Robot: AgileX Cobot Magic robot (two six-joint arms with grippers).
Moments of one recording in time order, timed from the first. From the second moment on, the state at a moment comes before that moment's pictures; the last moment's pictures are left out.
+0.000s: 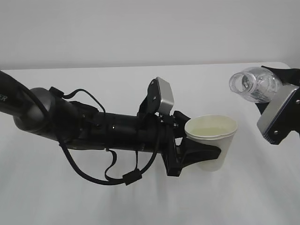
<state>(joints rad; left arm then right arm) -0.62 2.15 -1.09 1.07 -1.05 -0.64 0.08 1.49 -0.36 -0.28 -0.97 -0.98</state>
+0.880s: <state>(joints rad) -0.62 2.15 -1.09 1.05 -0.98 -0.60 0.08 1.49 -0.36 -0.28 -1.10 -0.36</state>
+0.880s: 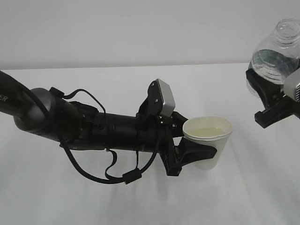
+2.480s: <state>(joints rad) -0.62 2.15 -1.09 1.03 -0.98 -0.60 0.08 1.79 -0.34 -0.04 -1.12 0.14</state>
